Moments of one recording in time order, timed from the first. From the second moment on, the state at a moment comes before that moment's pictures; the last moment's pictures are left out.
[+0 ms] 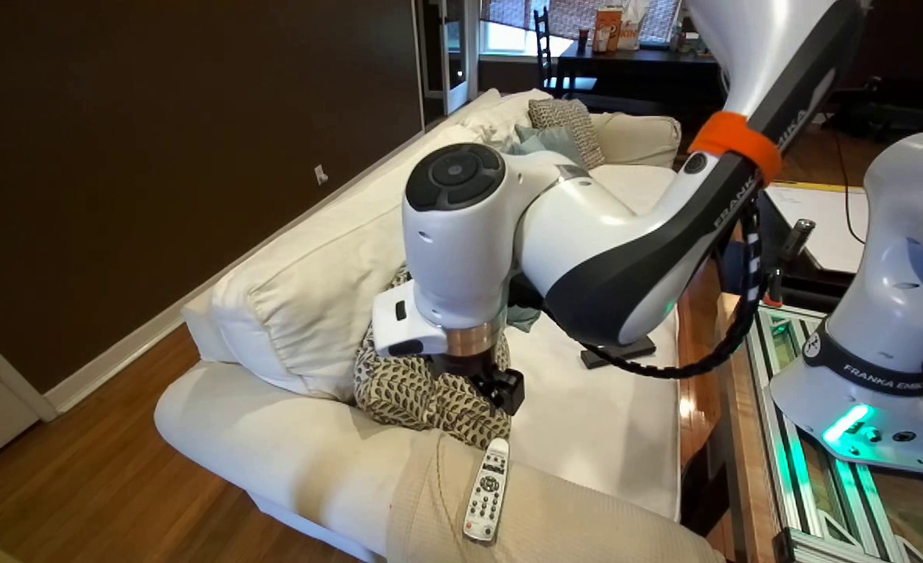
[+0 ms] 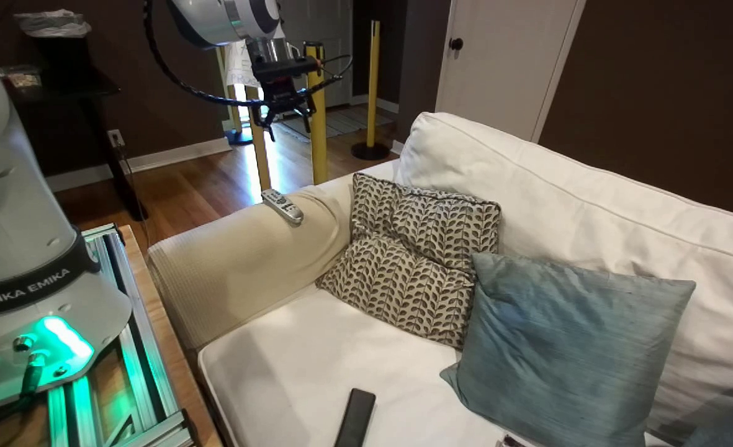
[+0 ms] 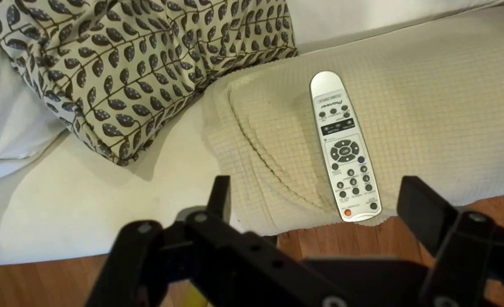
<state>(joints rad) 0.27 0.28 0.27 -2.19 -0.46 2.39 -0.51</state>
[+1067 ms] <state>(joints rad) 0.28 0.51 0.27 -2.21 -0.50 2.63 -0.54</state>
